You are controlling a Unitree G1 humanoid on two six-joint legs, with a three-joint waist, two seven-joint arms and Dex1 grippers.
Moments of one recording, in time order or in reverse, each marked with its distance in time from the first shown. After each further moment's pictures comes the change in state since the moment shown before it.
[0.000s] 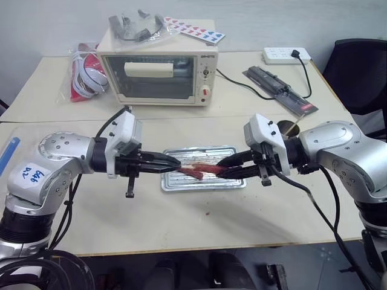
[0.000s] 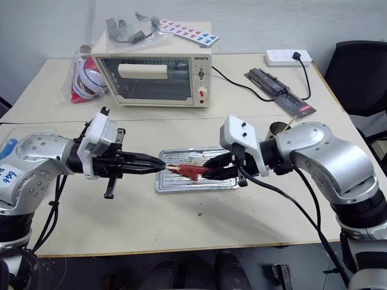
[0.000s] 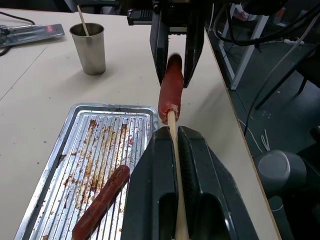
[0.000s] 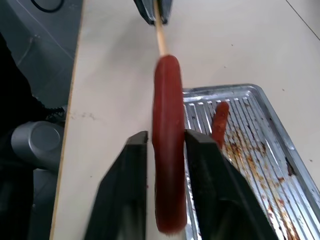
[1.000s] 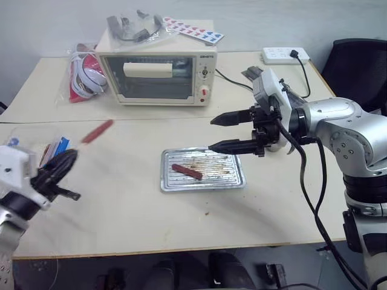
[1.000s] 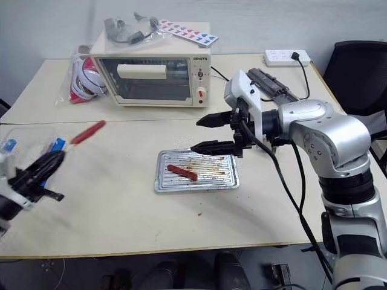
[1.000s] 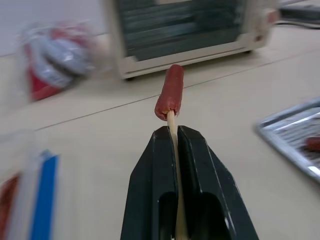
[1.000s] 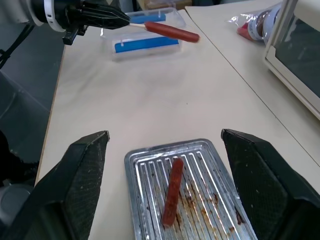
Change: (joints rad) left arm 0.741 -0.299 0.820 -0.298 0.117 -0.007 0.700; right arm -0.149 0.158 -0.082 0.203 0.049 0.015 -0.063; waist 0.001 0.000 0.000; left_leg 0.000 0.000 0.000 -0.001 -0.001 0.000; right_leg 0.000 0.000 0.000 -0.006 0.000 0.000
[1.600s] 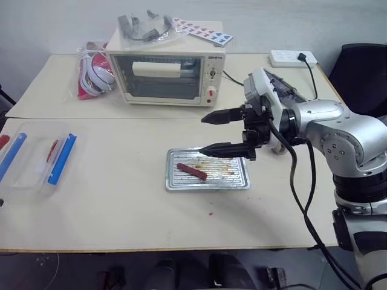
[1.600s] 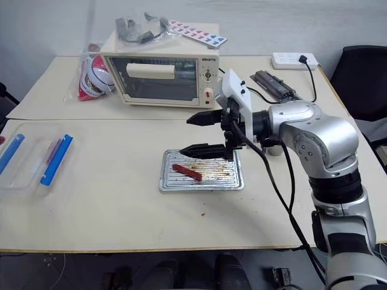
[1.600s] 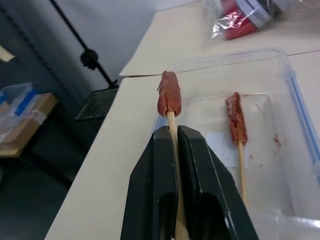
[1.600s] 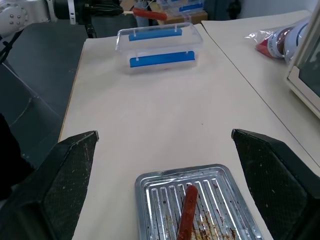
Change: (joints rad) left arm -0.089 0.223 0.027 0.626 0.175 -0.287 -0.068; right arm -0.003 0.039 0.004 -0.024 0.006 0.011 -0.030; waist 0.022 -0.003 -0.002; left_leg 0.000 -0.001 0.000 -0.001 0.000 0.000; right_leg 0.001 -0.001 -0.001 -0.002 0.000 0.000
